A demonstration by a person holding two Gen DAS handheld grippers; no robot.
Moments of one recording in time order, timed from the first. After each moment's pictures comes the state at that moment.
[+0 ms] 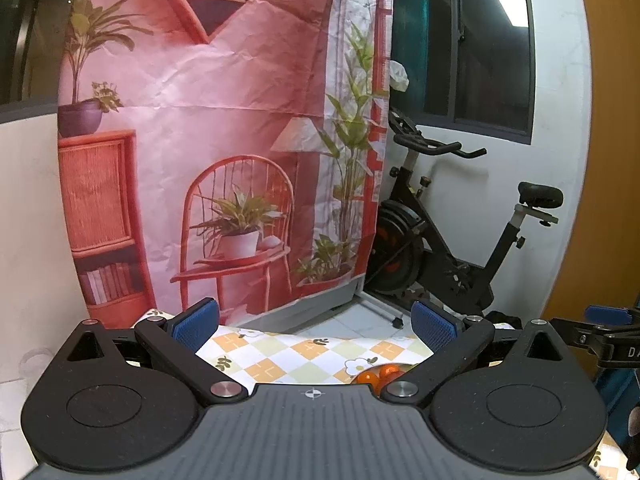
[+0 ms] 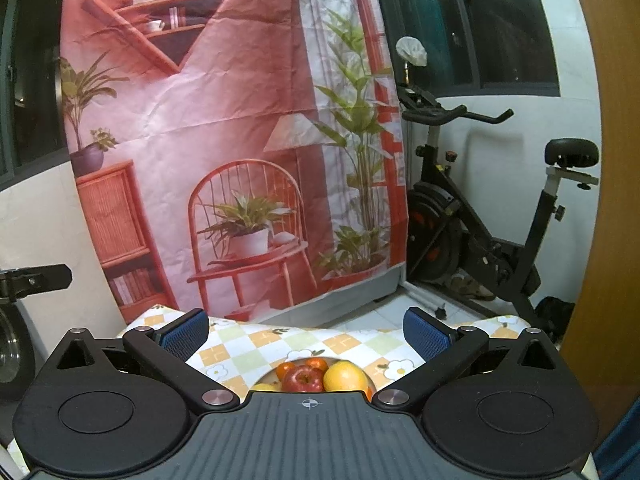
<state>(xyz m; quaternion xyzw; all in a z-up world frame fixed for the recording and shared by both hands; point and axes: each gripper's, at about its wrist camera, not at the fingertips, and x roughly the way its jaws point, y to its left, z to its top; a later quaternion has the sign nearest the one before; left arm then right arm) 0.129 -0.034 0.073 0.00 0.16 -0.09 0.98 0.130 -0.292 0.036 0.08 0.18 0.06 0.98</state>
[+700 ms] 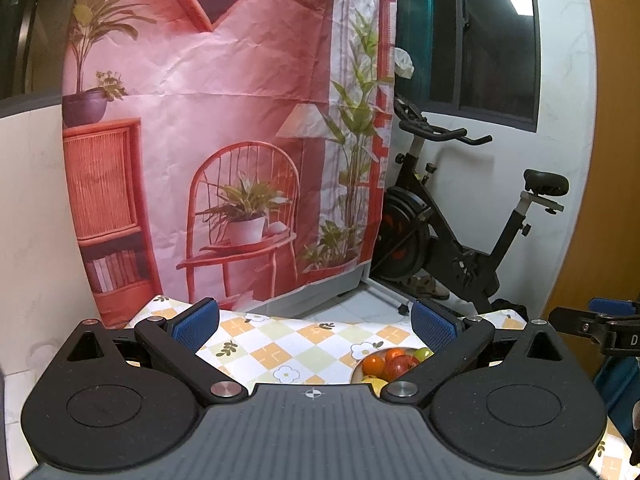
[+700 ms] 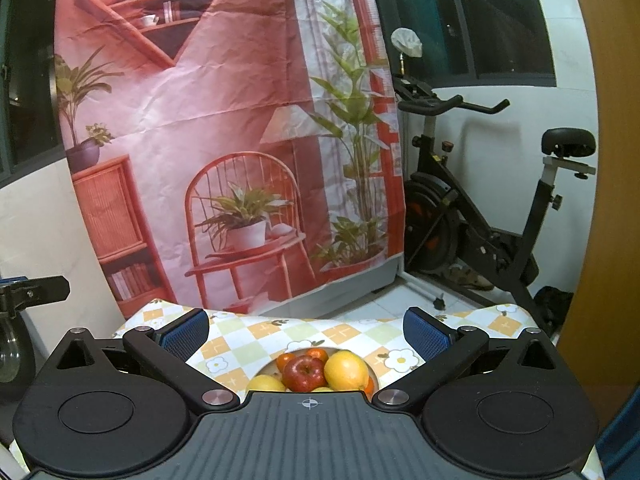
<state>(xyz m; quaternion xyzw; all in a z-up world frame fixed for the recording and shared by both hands) 0.126 -0.031 0.069 0.01 0.18 -0.08 0.98 0.133 -0.289 0.031 0.08 0.19 0.05 0.98</state>
